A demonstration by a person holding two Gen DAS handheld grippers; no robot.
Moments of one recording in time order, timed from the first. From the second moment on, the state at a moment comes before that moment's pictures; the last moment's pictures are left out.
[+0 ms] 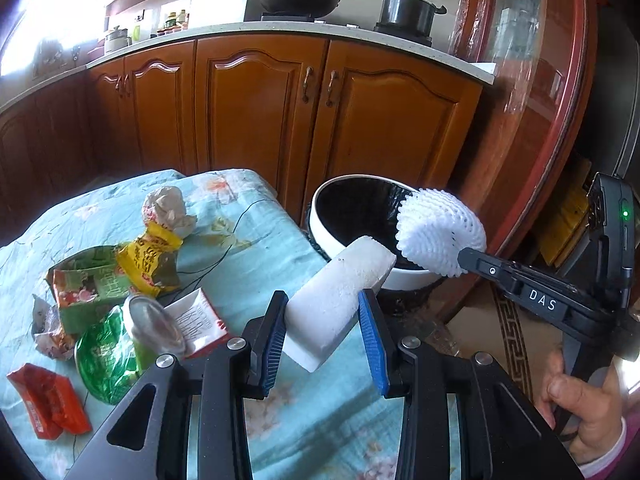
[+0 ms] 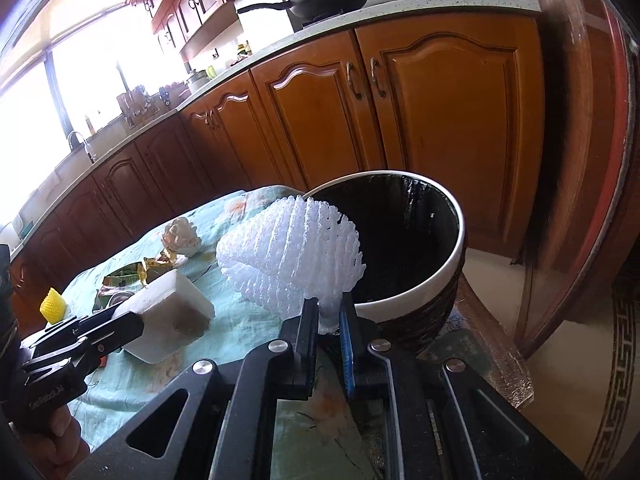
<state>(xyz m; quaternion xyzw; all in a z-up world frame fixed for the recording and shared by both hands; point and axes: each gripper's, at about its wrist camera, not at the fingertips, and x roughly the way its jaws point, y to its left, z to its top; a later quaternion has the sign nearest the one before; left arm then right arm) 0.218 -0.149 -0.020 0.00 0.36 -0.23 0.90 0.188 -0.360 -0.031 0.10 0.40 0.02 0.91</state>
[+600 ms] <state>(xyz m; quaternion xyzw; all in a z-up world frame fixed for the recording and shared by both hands) 0.297 -0.217 -0.030 0.00 0.36 -0.24 0.90 0.223 -0.402 -0.041 0.10 0.41 -0.01 0.91</state>
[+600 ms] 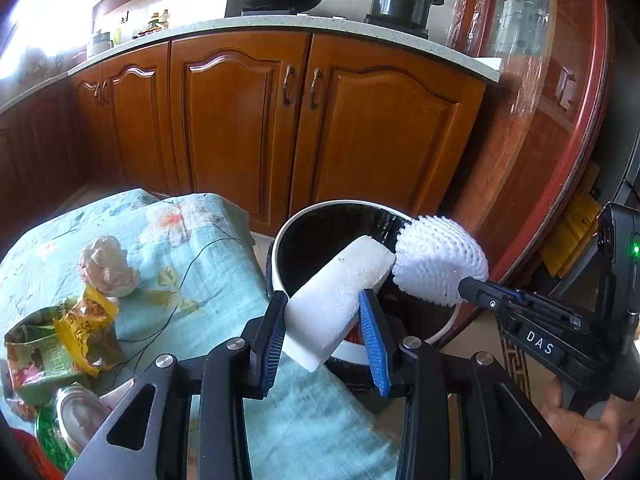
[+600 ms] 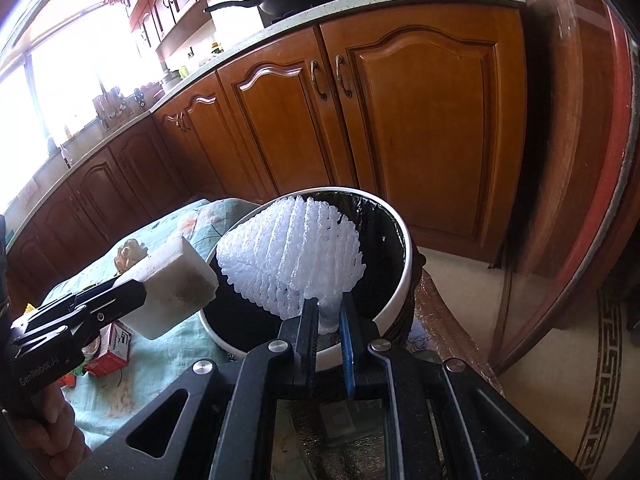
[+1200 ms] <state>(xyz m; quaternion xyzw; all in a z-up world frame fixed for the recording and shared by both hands) 0.339 -0.255 -0.047 0.01 0.39 -0.22 0.90 0.250 -0.418 -0.052 0.09 0.43 -0.01 0.90</state>
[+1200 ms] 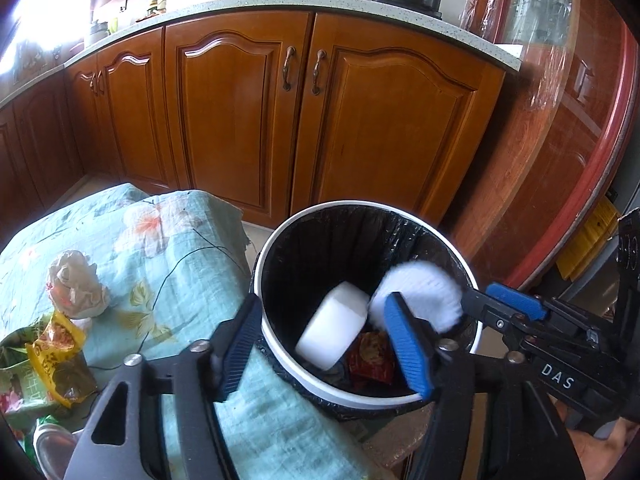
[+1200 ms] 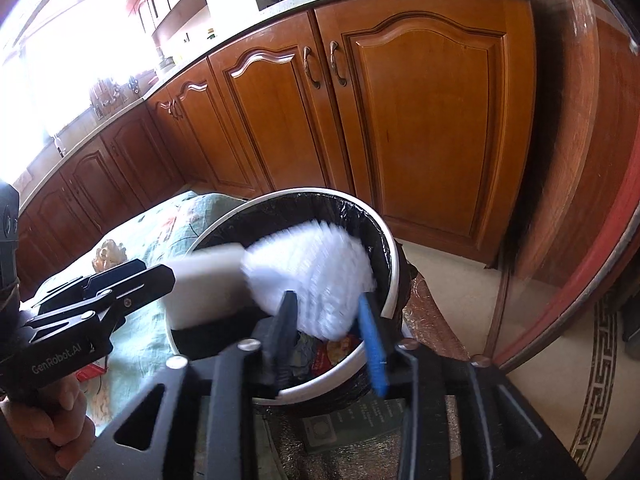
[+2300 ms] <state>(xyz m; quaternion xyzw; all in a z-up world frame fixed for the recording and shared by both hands) 0.157 -0.060 -0.032 -0.03 0.37 -0.13 0.92 0.172 -0.303 -0.054 0.16 0.41 0.08 0.89</state>
